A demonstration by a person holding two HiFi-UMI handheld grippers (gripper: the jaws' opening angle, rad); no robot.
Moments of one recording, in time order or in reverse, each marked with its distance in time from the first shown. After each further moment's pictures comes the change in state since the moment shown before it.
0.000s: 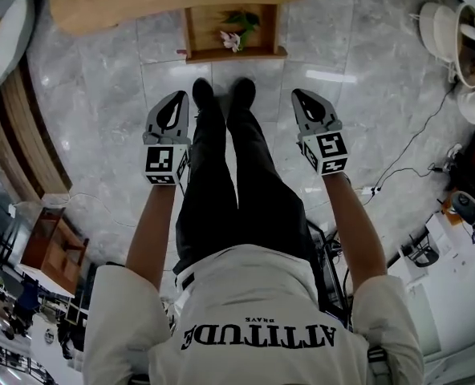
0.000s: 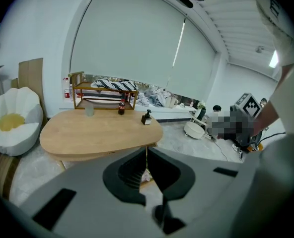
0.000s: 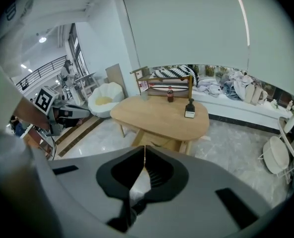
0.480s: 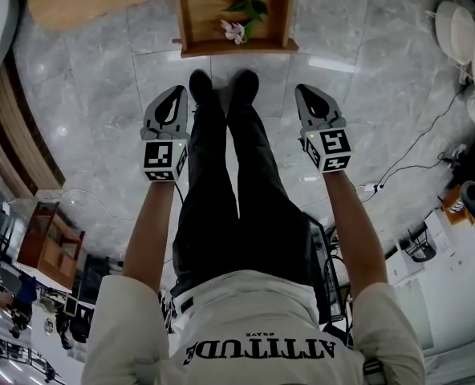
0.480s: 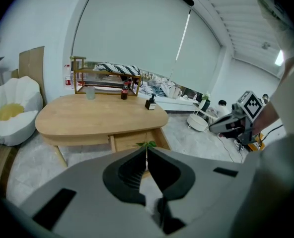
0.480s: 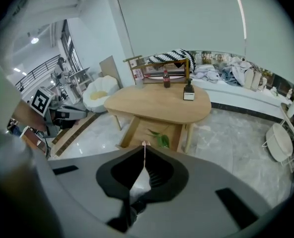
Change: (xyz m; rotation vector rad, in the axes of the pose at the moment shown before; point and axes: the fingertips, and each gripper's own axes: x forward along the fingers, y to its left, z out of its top) left arm 0.062 0.021 -0.088 -0.016 0.079 0.007; right arm 0.075 -0.023 -0.075 0.053 0.055 -0.013
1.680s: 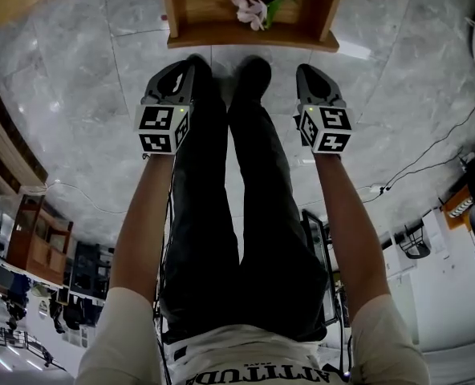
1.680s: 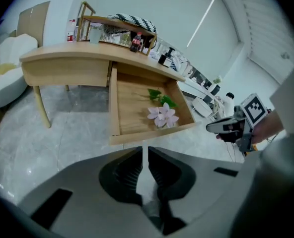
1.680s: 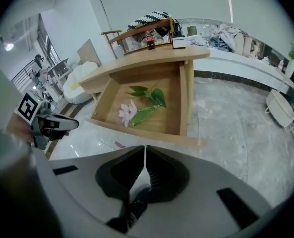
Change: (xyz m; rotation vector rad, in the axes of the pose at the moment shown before) left arm 0.156 0.043 -0.204 -0.168 0.227 -0.055; right arm 0.187 -0.035 -0.160 0.166 0.135 -0.085
